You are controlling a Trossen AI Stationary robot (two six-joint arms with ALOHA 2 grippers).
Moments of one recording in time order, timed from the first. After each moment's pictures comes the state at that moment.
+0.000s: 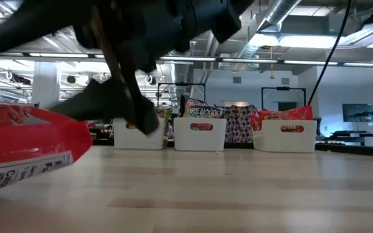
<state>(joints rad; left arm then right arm) 0.31 0.86 1.09 -0.56 0.26 -0.48 0.33 2.32 1.70 0.04 -0.18 0.80</state>
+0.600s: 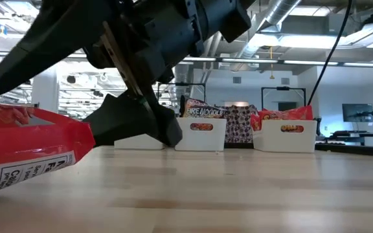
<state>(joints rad) 0.31 0.86 1.09 -0.57 0.26 -0.48 0.34 2.33 1.70 -0.06 -0.16 0.92</state>
